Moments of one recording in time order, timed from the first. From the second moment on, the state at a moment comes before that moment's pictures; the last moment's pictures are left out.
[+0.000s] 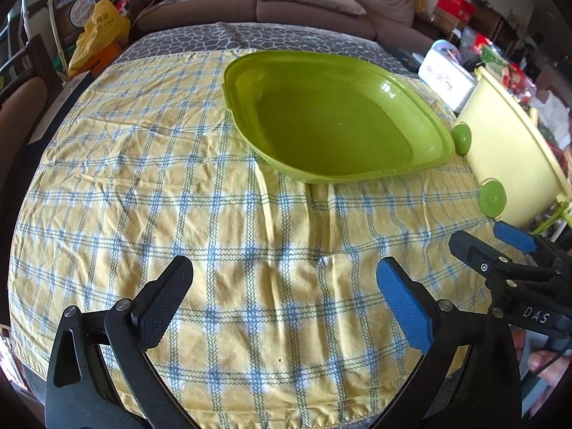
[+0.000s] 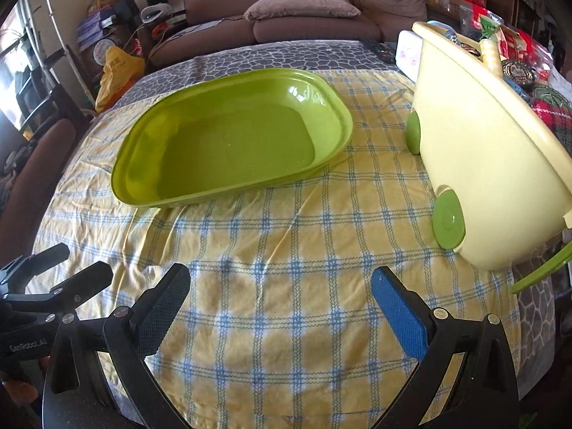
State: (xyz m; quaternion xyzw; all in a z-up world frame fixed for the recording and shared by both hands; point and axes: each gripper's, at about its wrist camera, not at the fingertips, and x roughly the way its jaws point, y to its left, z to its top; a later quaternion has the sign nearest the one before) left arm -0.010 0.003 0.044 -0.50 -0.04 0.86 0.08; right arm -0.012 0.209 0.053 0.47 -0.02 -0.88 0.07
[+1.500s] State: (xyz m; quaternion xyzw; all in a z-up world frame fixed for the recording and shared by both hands) left arm -0.010 0.020 -0.009 -0.46 0.01 0.89 0.01; right arm -0.013 0.205 -0.008 0.45 0.03 -0.89 0.04
